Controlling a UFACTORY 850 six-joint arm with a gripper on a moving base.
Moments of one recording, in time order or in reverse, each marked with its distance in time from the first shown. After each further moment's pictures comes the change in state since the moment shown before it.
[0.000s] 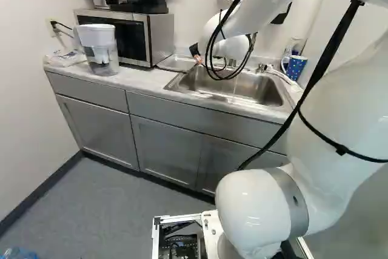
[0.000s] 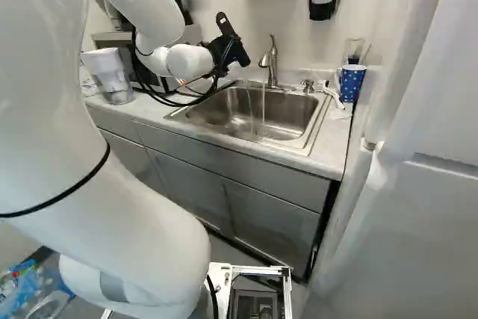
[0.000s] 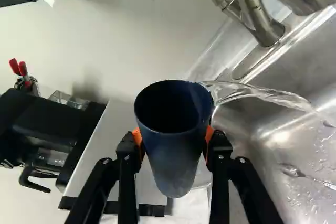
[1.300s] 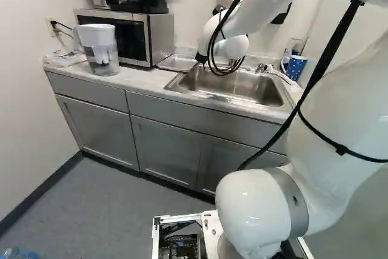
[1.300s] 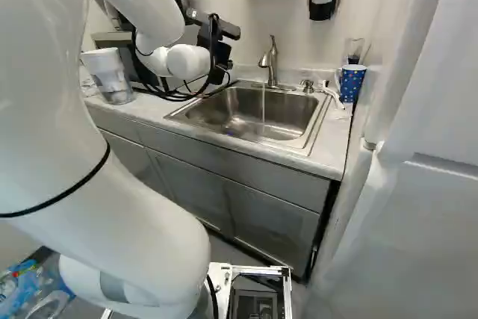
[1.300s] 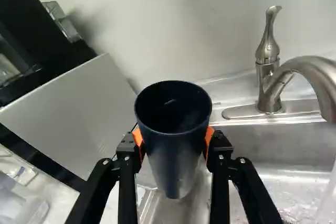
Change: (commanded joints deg) arm 0.0 0.0 0.0 0.0 0.0 -39.1
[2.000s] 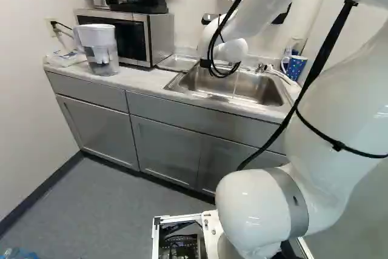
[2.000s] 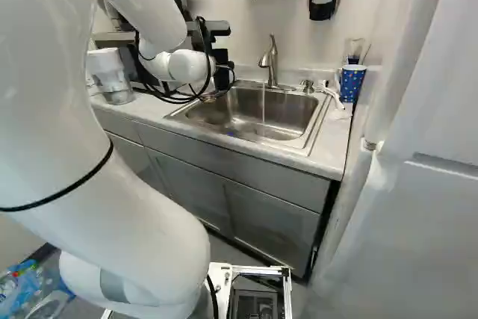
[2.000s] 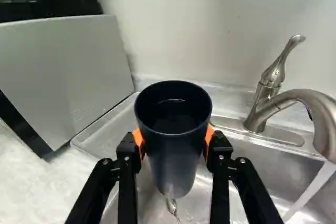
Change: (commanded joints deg) arm 0.0 -0.8 0.5 0.0 0.0 -20.9
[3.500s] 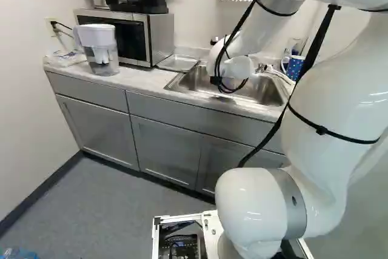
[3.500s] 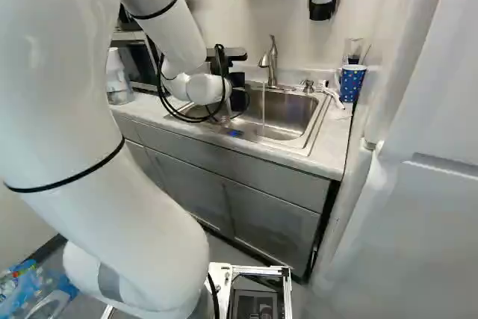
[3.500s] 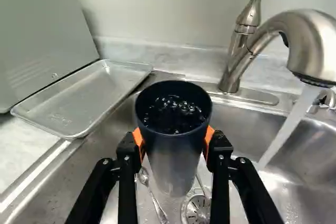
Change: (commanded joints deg) arm -5.0 -4.6 4.9 0.0 3.0 -5.0
